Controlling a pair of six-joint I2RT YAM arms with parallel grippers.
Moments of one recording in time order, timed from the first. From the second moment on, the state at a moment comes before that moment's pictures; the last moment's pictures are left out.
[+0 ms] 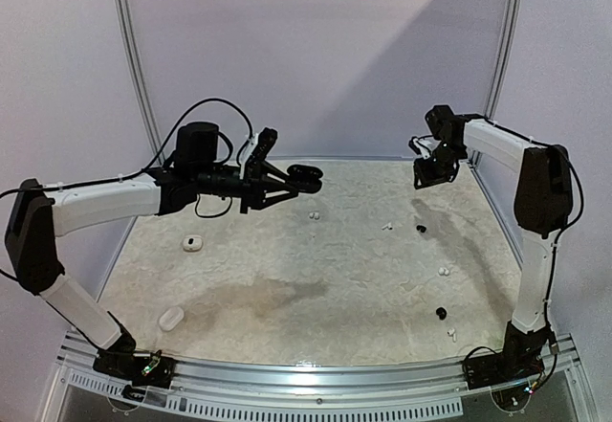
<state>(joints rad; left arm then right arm) -0.59 1.54 1.07 0.16 0.85 0.17 0.23 2.08 1.84 -0.91 -0.05 -0.05</state>
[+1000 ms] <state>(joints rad) -0.59 1.64 1.08 0.26 0.98 0.31 0.19 2.18 1.71 -0.95 -0.10 -0.32</state>
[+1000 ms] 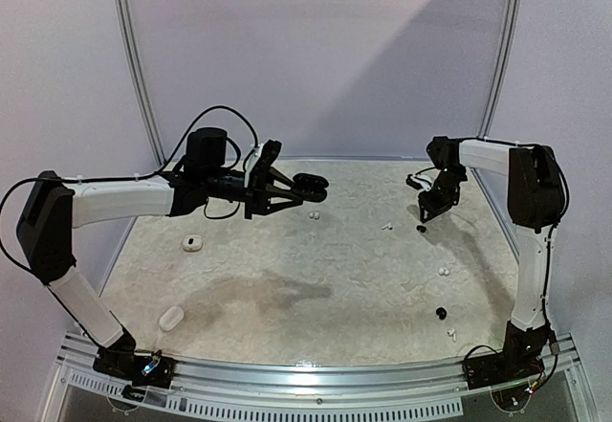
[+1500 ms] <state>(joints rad) -0.59 1.64 1.08 0.26 0.98 0.31 0.19 2.18 1.65 -0.88 -0.14 -0.32</state>
